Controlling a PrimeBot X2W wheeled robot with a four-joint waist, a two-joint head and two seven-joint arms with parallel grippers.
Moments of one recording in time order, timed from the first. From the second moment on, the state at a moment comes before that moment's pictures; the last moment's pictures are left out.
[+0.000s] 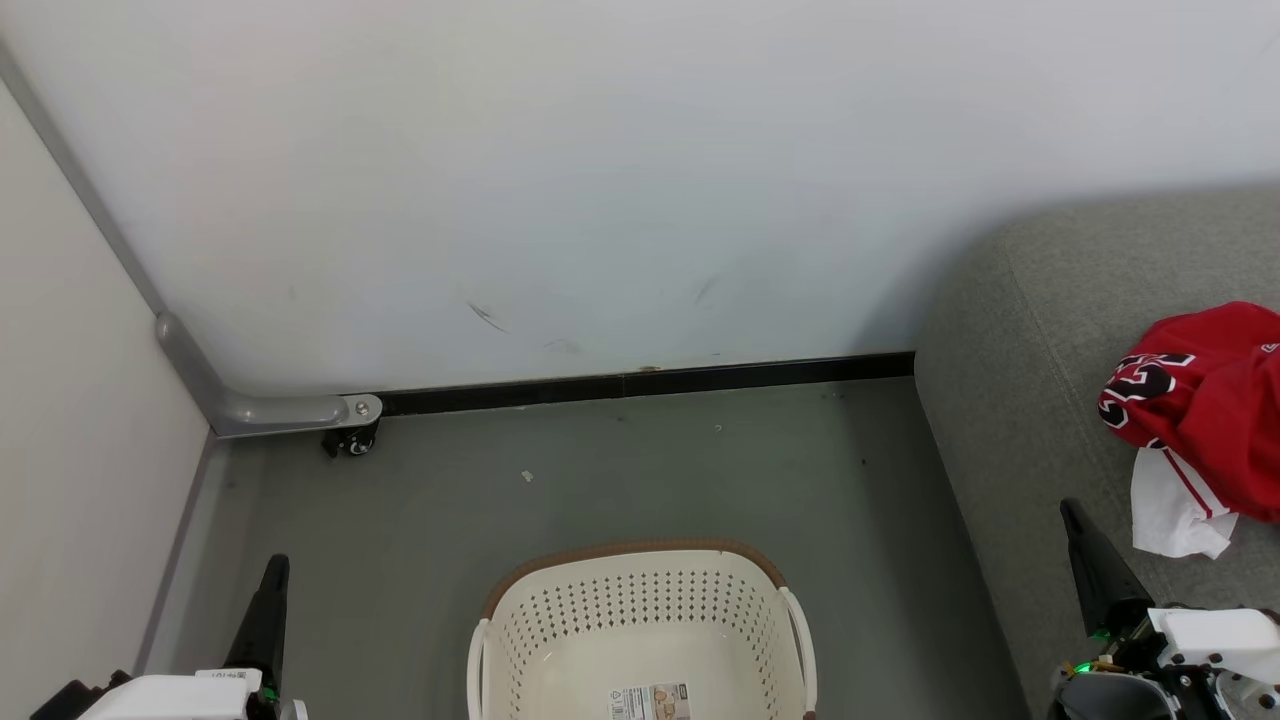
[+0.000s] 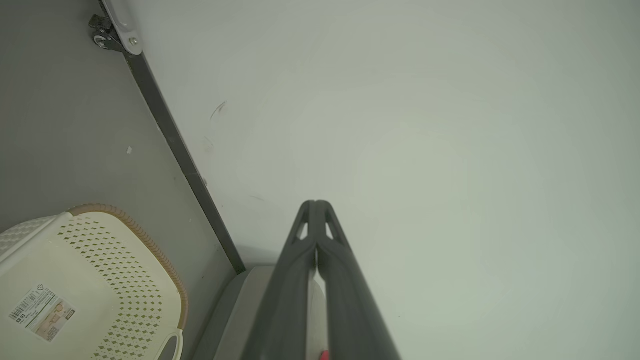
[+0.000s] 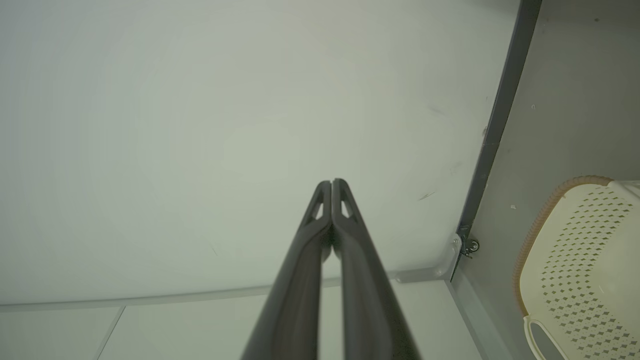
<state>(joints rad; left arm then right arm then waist) -0.06 0.03 0.08 0.28 -1.60 -0.12 0.10 -0.06 -0.10 -0.05 0.26 1.68 0.13 0.03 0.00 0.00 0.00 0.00</state>
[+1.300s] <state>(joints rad) -0.06 0.03 0.08 0.28 -1.60 -0.12 0.11 -0.06 -0.09 -0.05 0.26 1.68 0.13 0.04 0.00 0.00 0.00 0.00</state>
